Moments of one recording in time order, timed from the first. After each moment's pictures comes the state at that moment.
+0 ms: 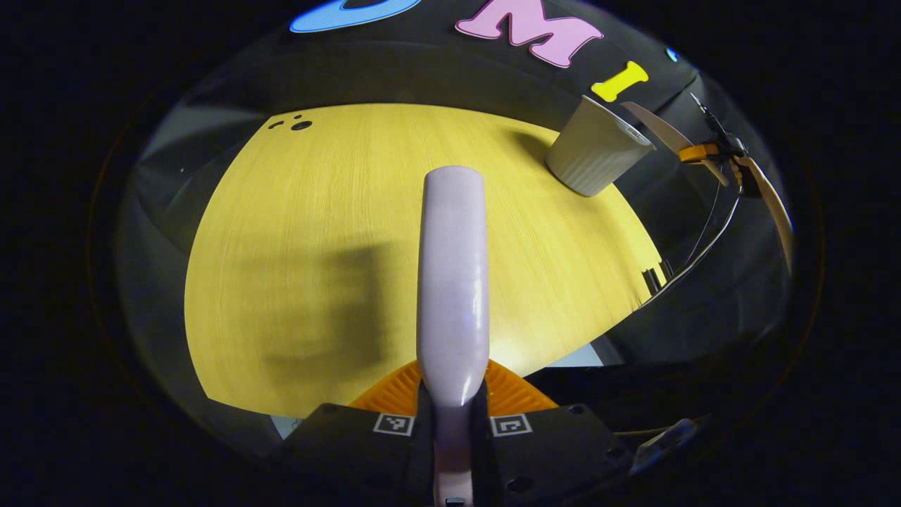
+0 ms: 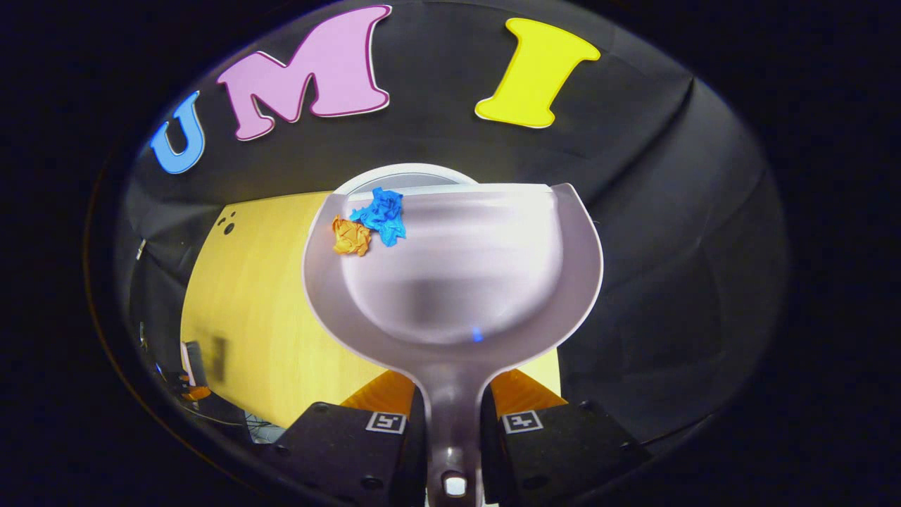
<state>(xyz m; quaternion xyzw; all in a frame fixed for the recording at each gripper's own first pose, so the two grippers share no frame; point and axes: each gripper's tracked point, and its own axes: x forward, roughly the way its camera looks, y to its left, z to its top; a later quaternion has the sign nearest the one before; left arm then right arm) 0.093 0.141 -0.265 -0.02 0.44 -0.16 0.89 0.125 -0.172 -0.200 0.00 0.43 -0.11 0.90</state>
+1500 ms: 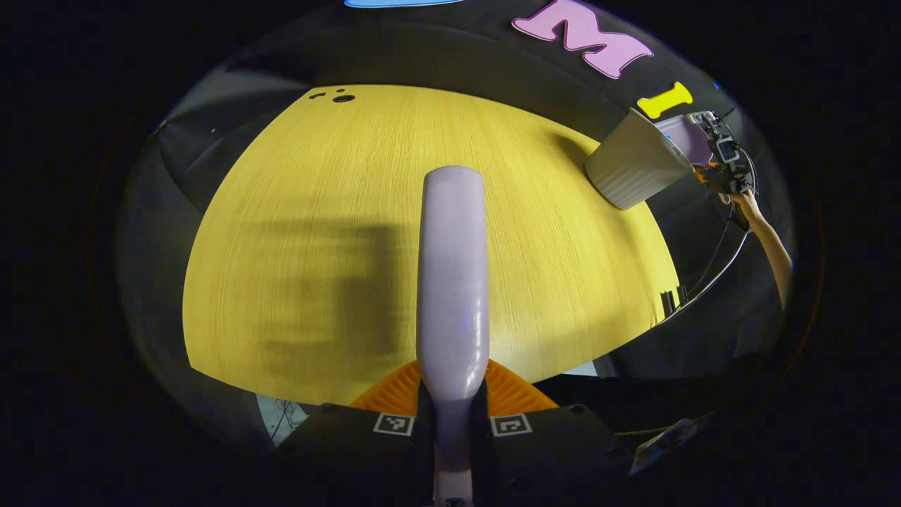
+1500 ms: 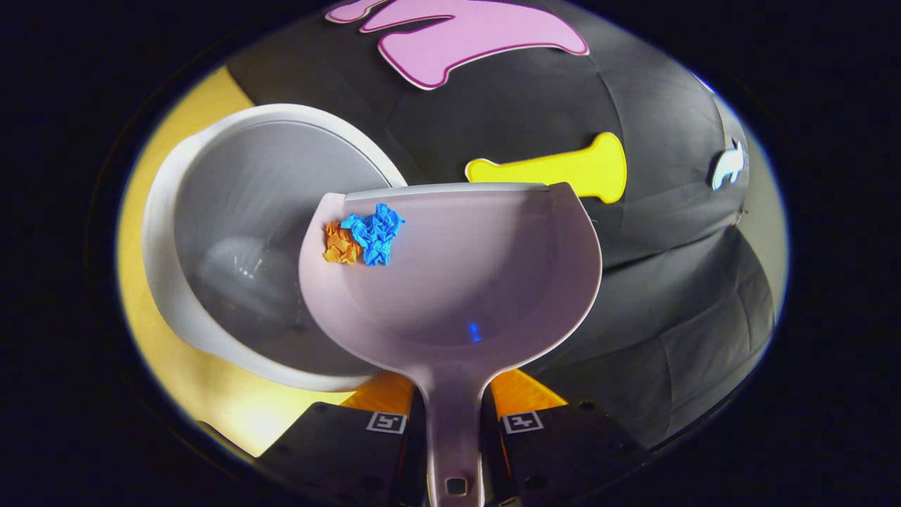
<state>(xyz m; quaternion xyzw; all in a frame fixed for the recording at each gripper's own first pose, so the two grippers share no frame) 0.089 0.158 -0.282 -0.08 0.46 -0.10 0.88 0.143 -0.196 -0.138 -0.46 0.30 -0.27 0.79</state>
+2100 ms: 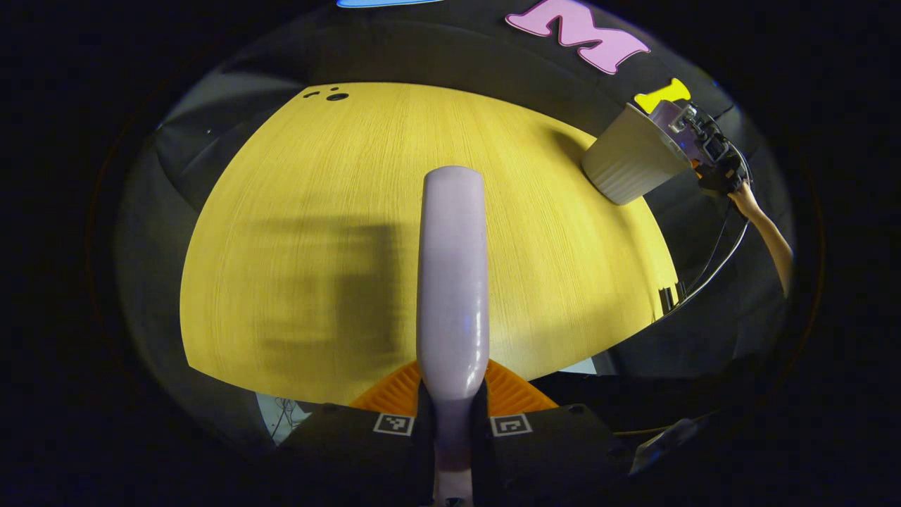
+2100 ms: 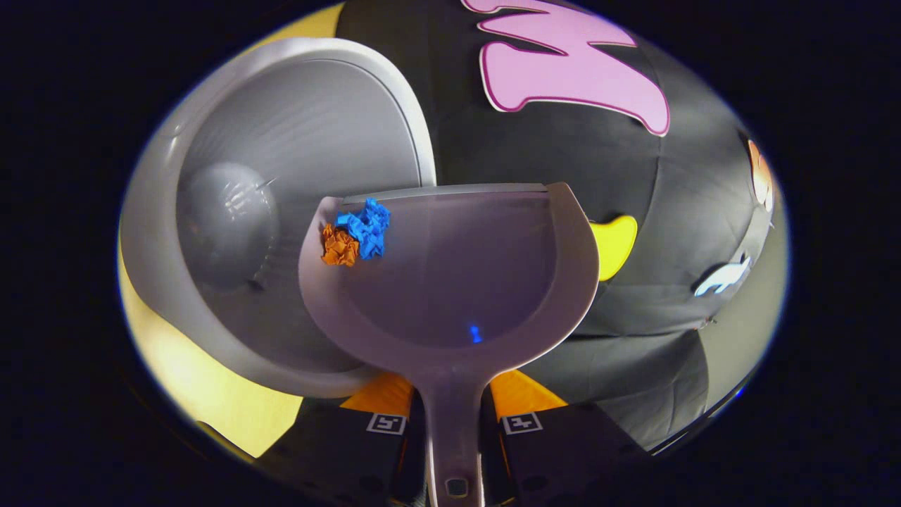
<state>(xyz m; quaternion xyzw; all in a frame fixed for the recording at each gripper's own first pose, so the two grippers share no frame) 0.086 0.145 -0.282 -0.08 0.46 -0.10 0.88 0.165 -0.204 -0.118 -0.63 0.28 -0.22 0.69</state>
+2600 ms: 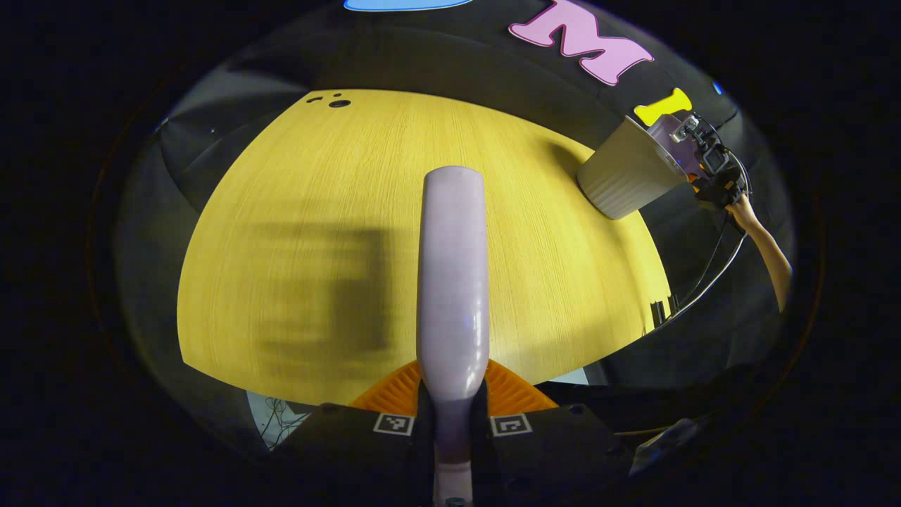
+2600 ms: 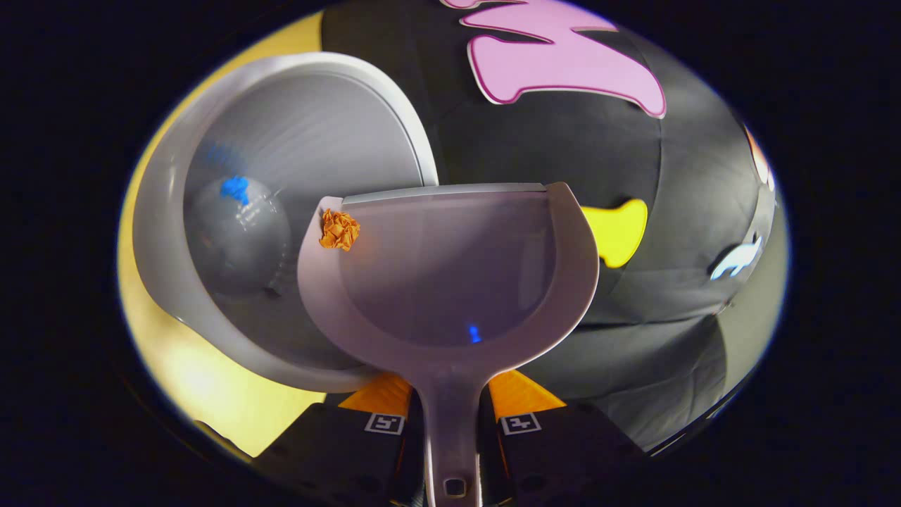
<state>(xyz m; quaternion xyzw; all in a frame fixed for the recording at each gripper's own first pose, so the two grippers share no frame) 0.093 0.138 -0.266 -0.09 0.44 -0.10 0.89 0.155 -0.200 -0.133 -0.53 0.32 -0.22 0.75</state>
